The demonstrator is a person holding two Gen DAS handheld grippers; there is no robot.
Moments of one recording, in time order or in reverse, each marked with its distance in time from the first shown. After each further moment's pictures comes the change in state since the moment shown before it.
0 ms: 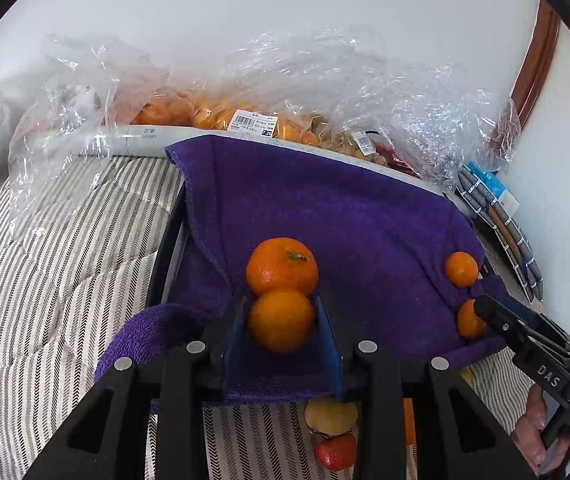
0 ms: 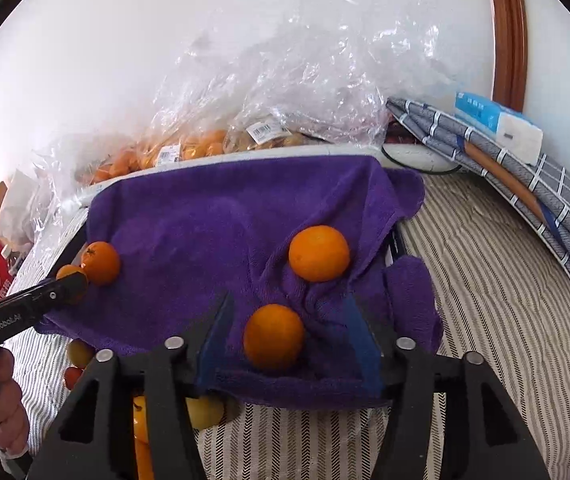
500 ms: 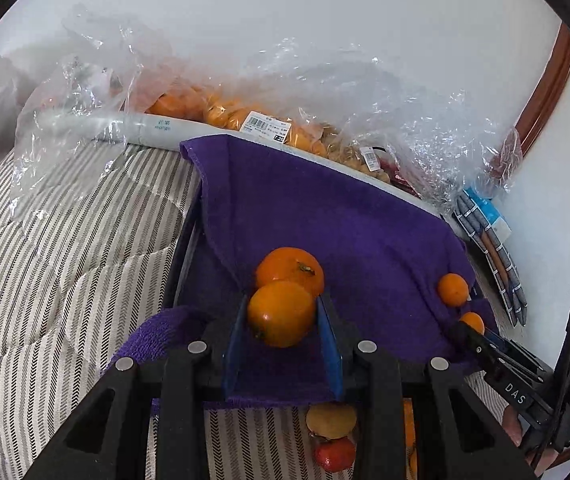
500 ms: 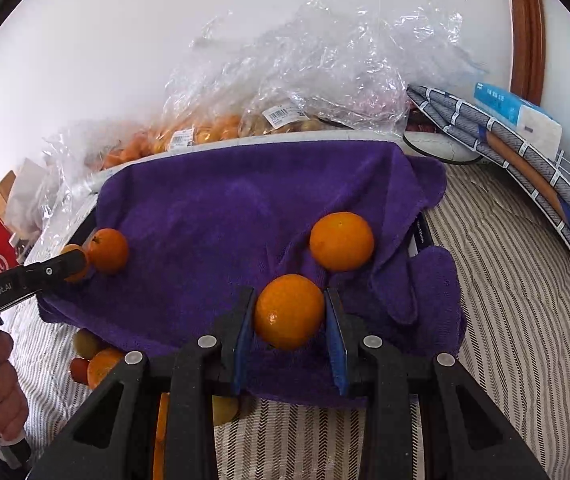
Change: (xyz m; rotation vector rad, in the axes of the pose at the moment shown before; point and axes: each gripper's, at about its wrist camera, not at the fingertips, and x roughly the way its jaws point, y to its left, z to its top) left arm -0.003 0.016 0.001 -0.095 -0.005 -0.042; right arm 0.014 0.005 -0.002 -0.018 0.053 0.034
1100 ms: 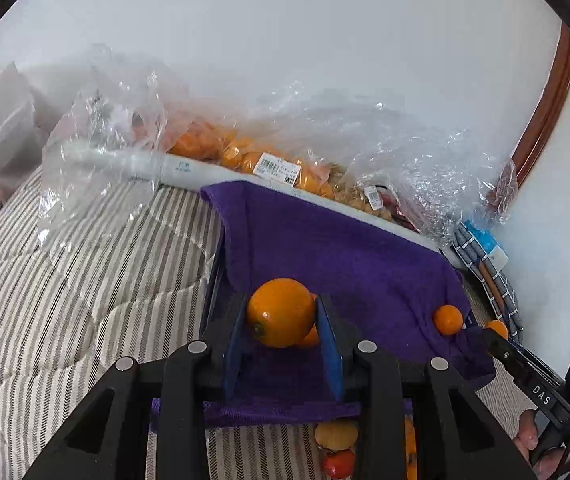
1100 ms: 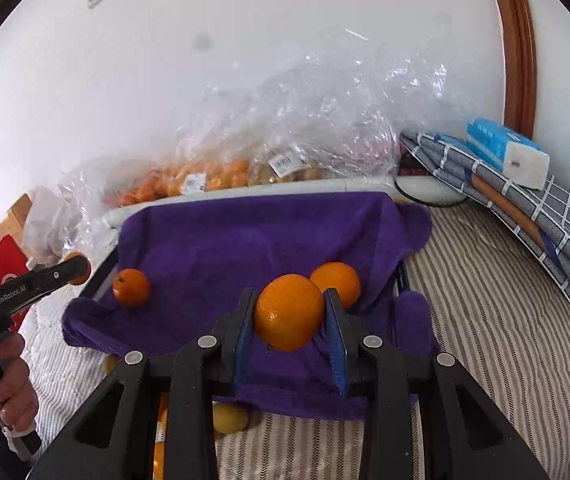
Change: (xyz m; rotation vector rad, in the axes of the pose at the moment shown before) left arm -0.026 0.013 0.016 -0.033 -0.088 -0.004; right arm -0.036 -0.006 0.013 0.013 -0.112 0.046
